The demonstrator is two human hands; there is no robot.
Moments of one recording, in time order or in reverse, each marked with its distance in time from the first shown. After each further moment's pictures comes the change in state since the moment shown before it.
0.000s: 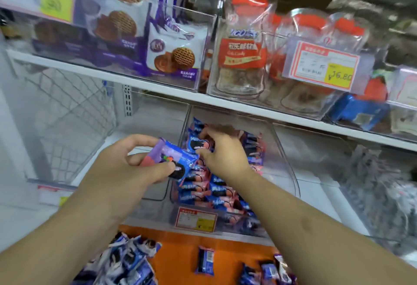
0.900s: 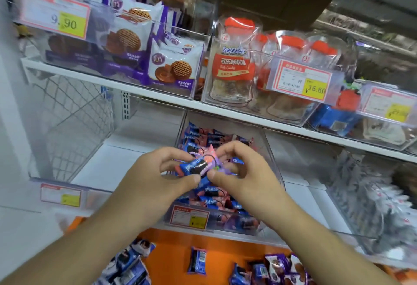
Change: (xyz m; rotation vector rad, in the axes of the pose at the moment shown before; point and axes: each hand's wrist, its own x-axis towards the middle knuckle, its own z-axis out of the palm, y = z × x) left_hand -0.013 0.003 0.024 0.208 -0.147 0.147; right_hand -0.090 -0.044 -0.093 0.646 -0.134 0.142
